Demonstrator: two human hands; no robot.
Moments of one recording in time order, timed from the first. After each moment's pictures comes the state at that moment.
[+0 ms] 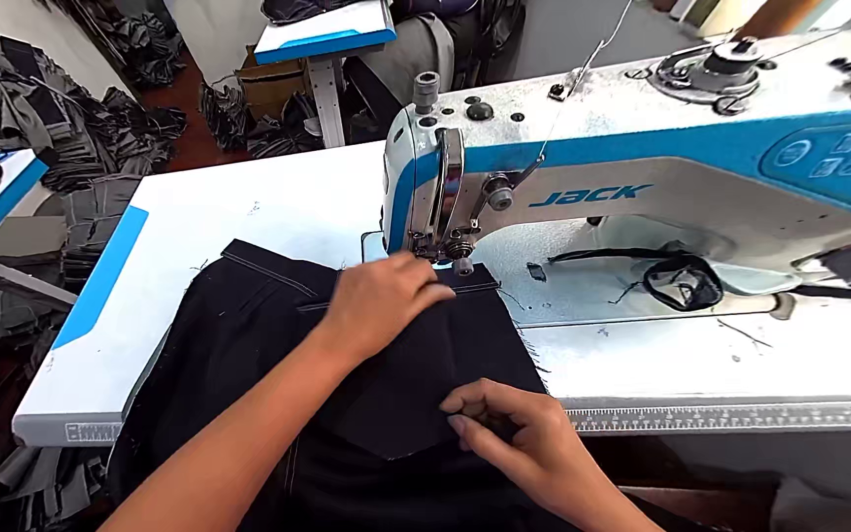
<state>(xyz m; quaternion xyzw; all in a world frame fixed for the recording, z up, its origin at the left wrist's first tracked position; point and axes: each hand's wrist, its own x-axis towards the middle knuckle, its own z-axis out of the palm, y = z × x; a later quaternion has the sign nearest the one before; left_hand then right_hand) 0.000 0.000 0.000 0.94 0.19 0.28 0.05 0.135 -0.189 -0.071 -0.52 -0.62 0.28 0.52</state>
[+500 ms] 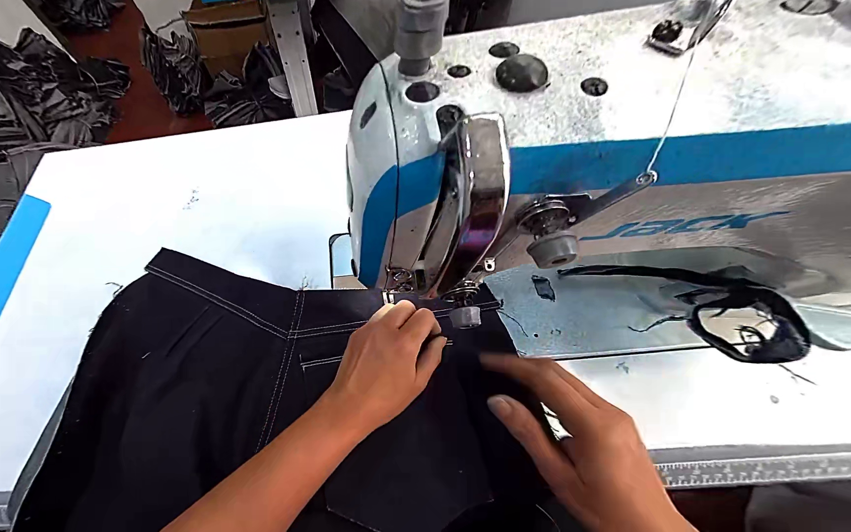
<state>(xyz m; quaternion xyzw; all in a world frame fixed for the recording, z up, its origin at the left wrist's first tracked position) 0.036 -0.005 -0.081 0.92 0.24 0.26 0.17 0.187 -0.165 -0.075 -0.69 -0.62 0.06 0.37</state>
